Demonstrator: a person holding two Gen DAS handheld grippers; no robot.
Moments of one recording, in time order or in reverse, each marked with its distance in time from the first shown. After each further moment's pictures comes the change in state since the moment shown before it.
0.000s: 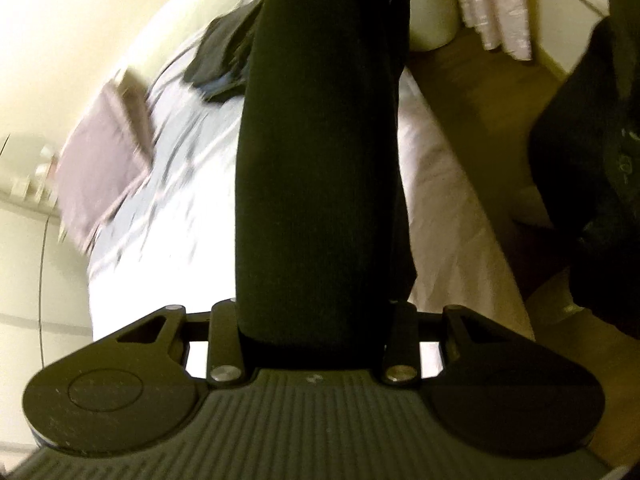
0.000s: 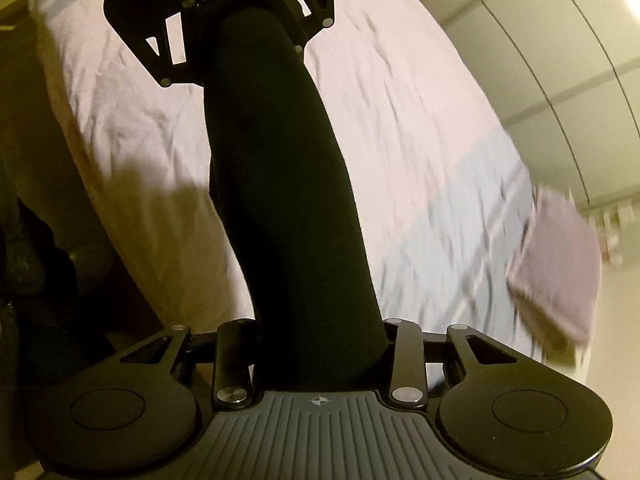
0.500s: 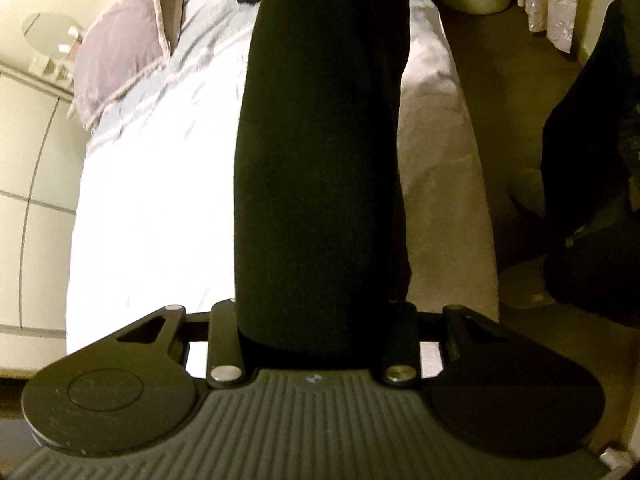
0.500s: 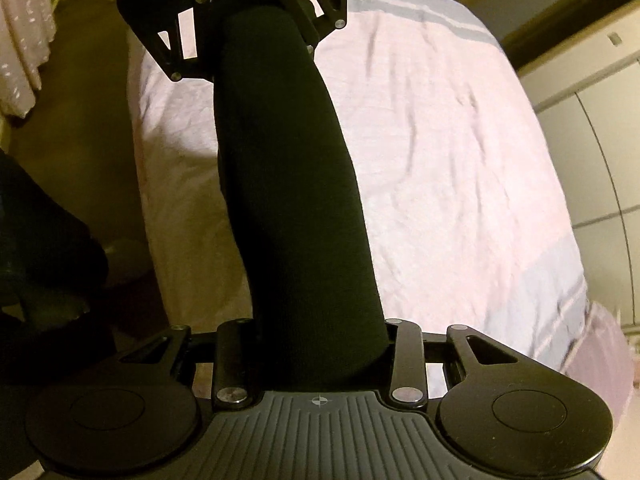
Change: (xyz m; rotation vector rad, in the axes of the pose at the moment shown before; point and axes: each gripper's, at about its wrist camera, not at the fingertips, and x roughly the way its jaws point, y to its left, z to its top) left arm 0.070 0.070 -0.034 -0.259 0.216 0.015; right arm 0.049 0.042 0.049 -0.311 -0.169 0.145
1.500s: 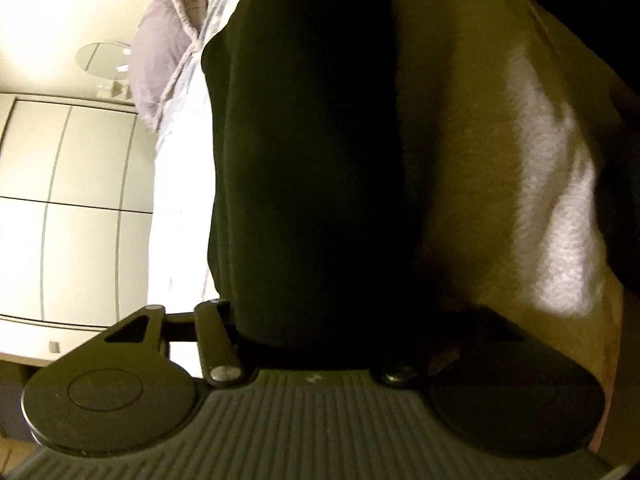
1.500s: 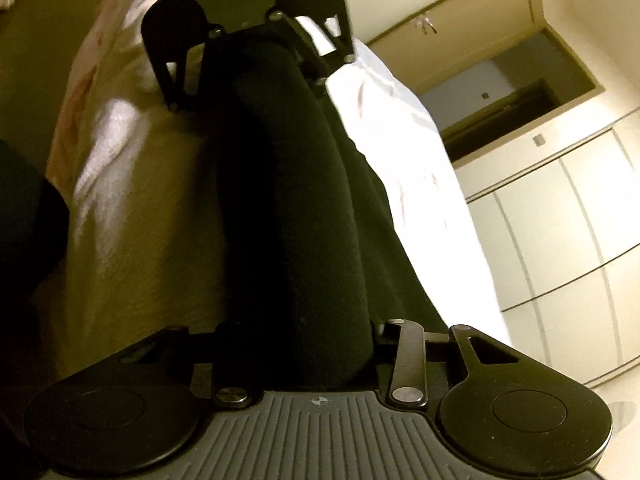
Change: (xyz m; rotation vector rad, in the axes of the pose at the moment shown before) left arm 0.155 -0.242 -0.098 0.100 0.056 0.394; right arm 0.230 0.172 -0.084 -0.105 -0.351 -0.357
